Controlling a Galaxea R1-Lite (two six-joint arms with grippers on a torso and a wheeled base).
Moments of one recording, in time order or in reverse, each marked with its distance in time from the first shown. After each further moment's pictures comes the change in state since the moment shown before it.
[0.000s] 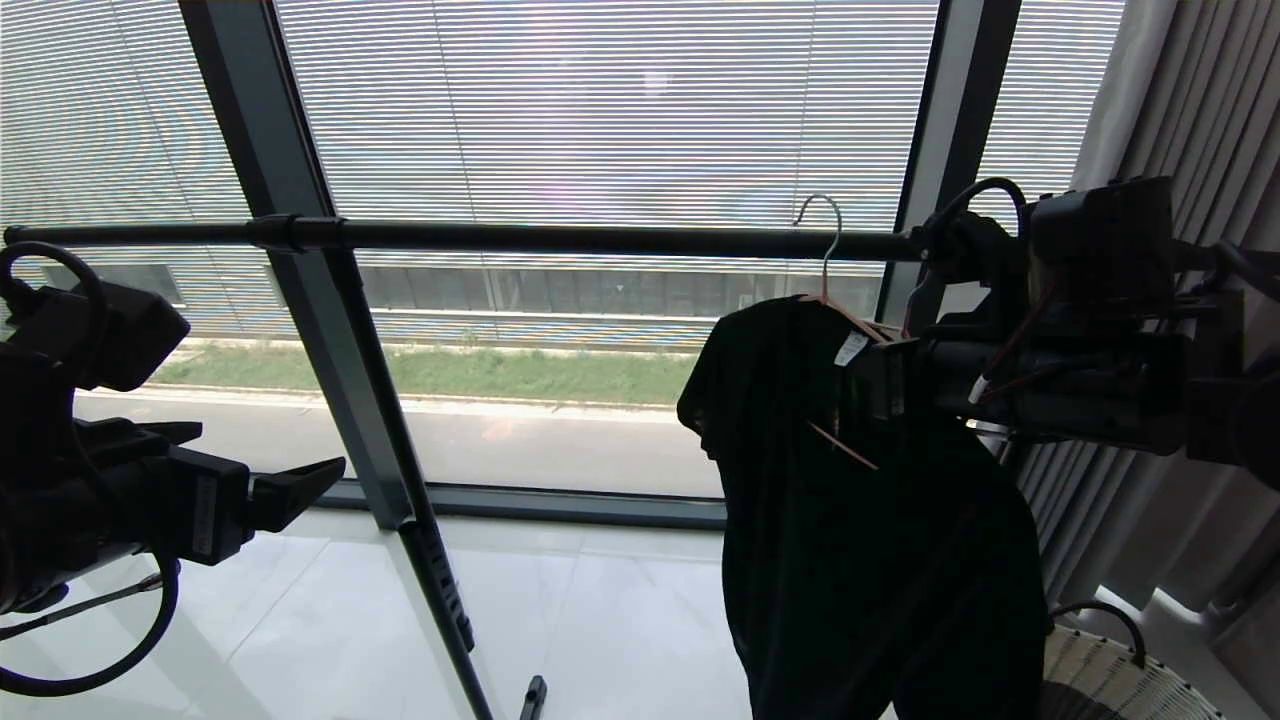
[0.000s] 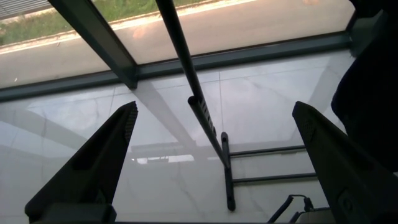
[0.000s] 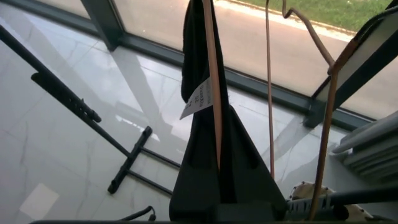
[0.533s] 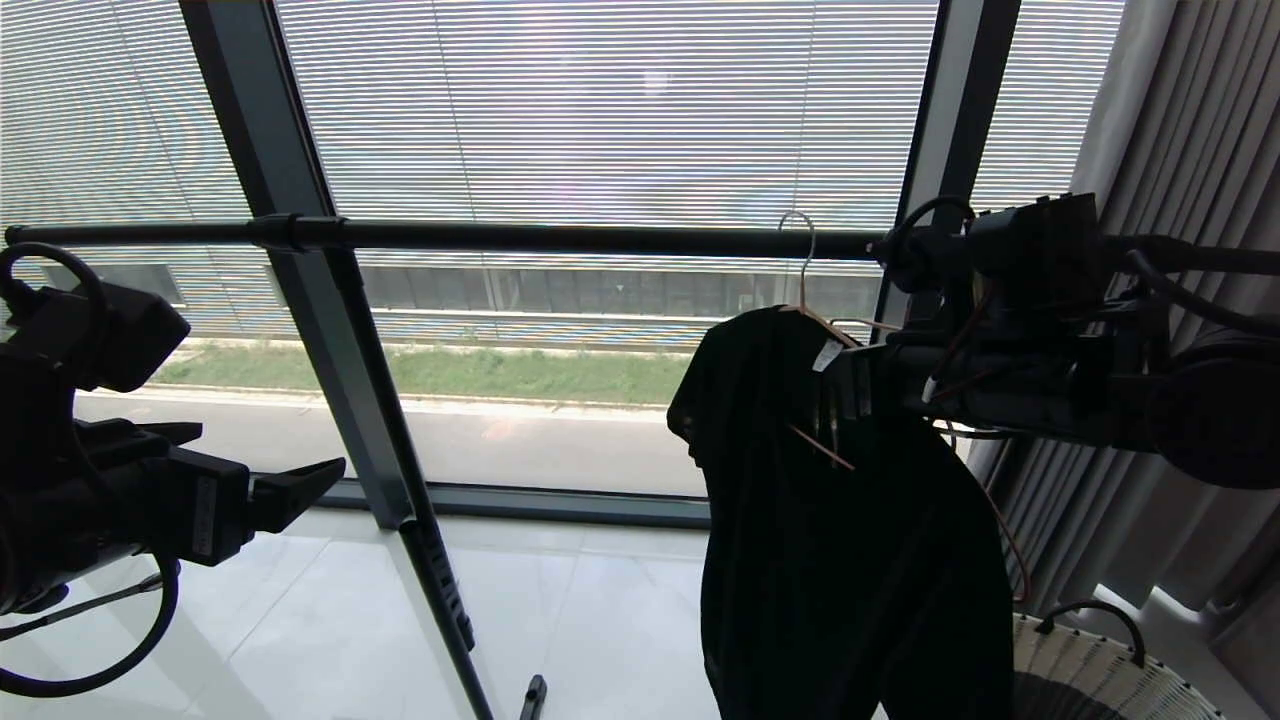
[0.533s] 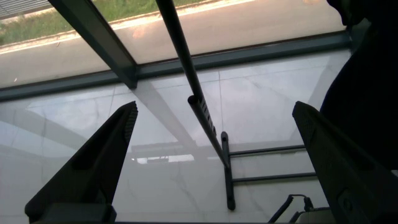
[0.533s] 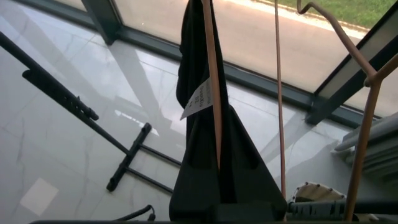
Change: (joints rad) left arm 0.000 0.000 0.001 0.000 0.000 0.000; right arm 0.000 0.081 -0.055 -0.002 0.000 0.001
